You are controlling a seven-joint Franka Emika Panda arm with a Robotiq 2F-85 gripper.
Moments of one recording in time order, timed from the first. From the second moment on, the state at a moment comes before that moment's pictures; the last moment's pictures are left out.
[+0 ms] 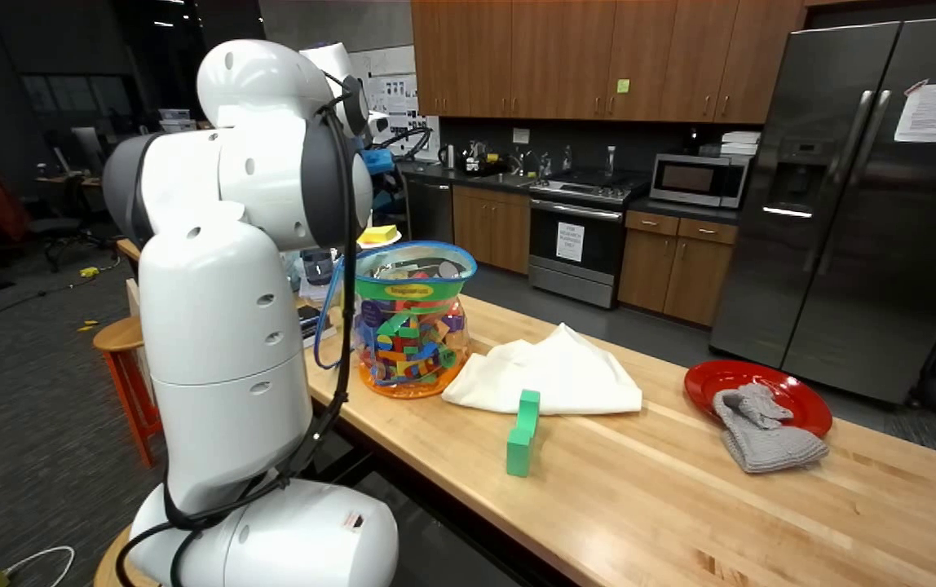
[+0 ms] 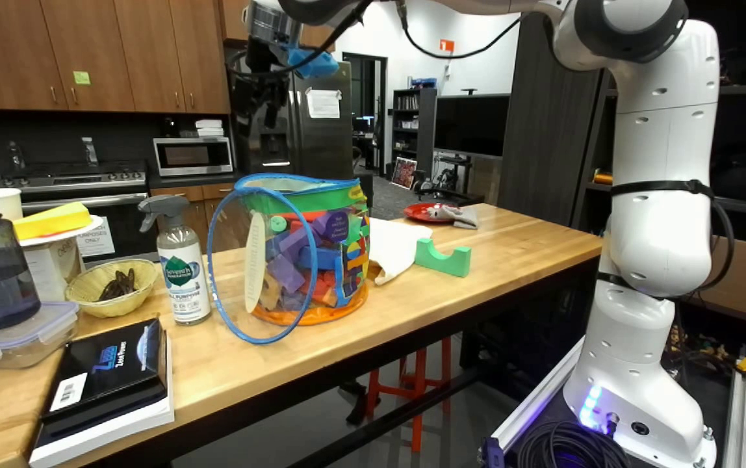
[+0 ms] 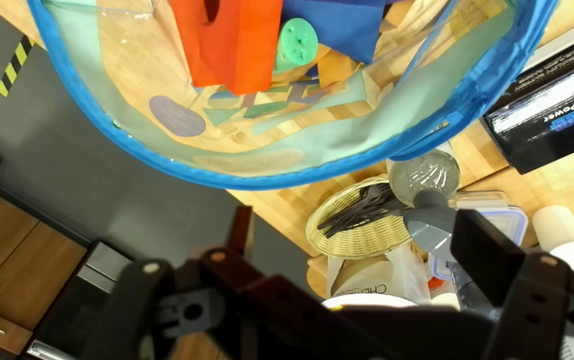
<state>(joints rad) 0.31 0.13 0.28 -1.50 -0.17 2.01 0.00</state>
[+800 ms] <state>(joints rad) 0.31 0.17 0.28 -1.51 -0.17 2.01 0.00</state>
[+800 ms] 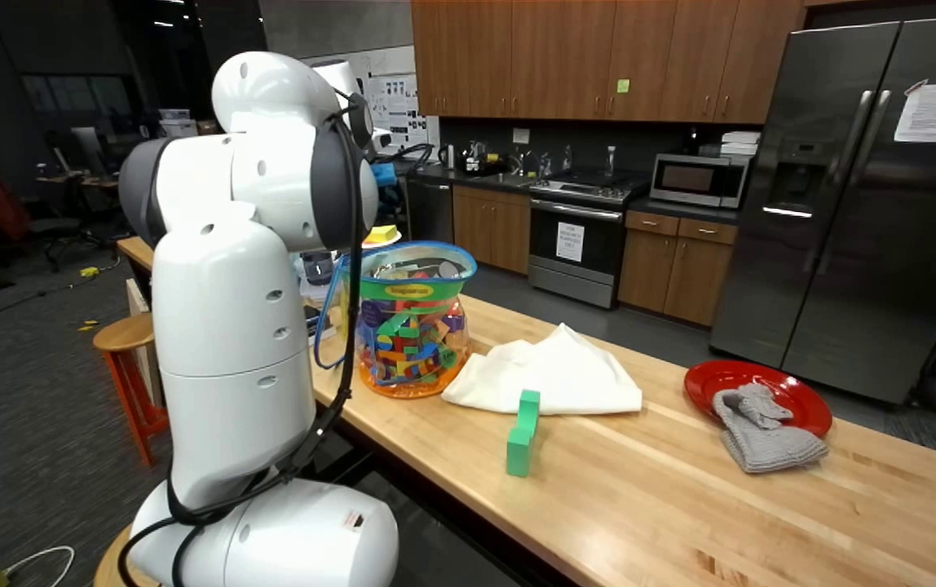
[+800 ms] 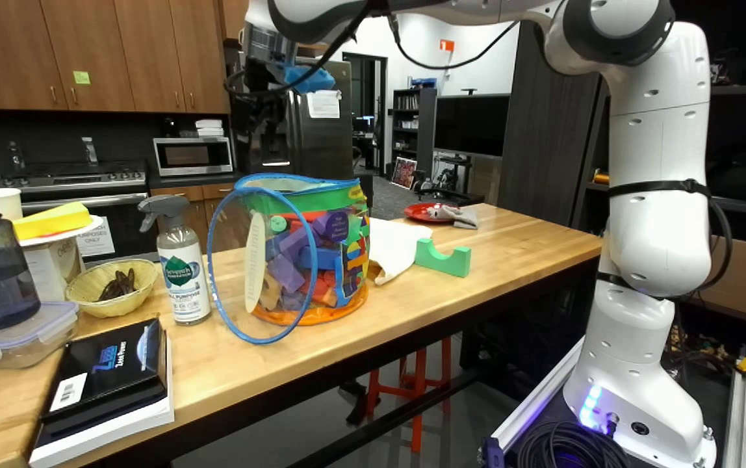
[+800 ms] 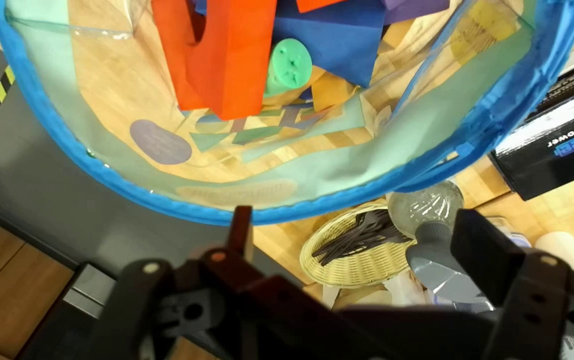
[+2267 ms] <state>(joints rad) 0.28 0.10 0.26 -1.82 -0.07 1.99 0.10</state>
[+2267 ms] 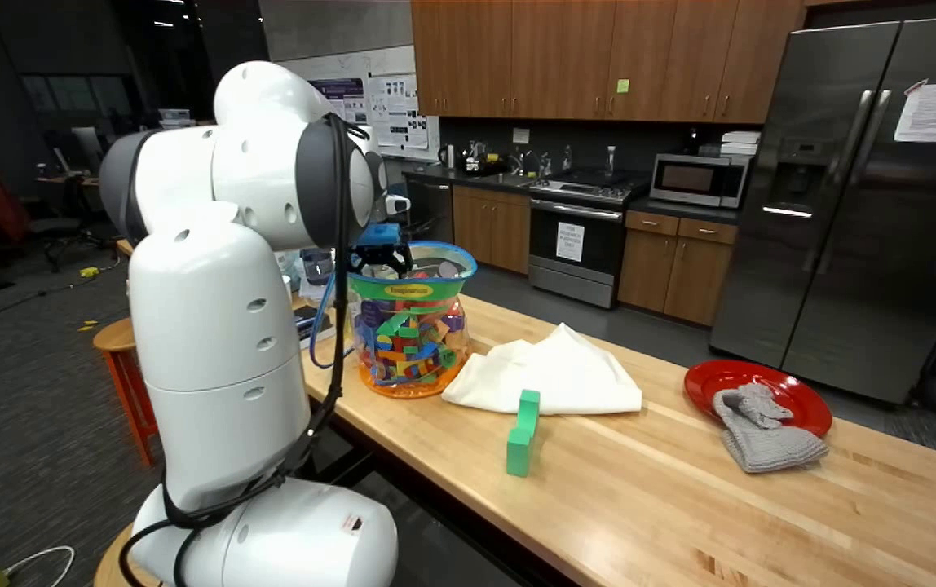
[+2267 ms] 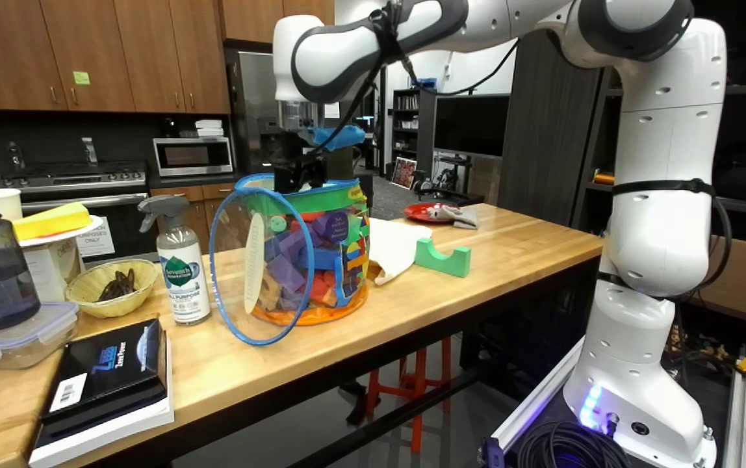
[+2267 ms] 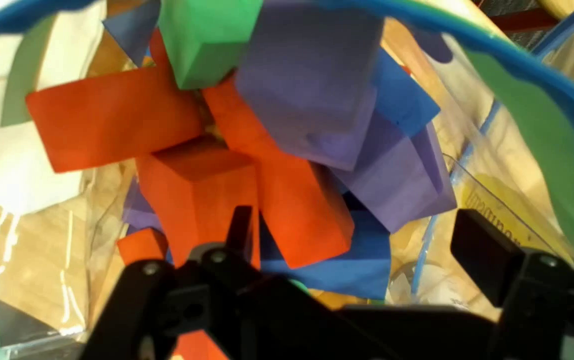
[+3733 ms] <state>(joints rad) 0.27 0.05 0.26 -1.95 -0.05 1.94 0.11</state>
